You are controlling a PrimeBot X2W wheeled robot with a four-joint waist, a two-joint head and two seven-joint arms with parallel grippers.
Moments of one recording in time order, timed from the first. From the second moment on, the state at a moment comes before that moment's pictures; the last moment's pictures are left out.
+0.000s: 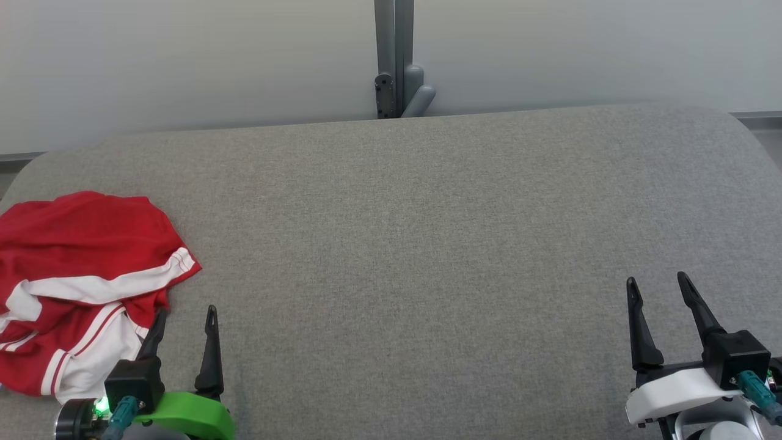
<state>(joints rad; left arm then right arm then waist) -0.05 0.06 0.05 0.32 -0.07 -0.12 -0.26 0.03 -0.06 -0.11 0.11 -0.01 0.13 -0.26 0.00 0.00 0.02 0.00</state>
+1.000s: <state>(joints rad) -0.08 0.05 0.04 0.33 -0.08 -0.13 -0.26 0.06 -0.07 -0.07 0.11 0.00 0.13 -0.26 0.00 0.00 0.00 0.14</state>
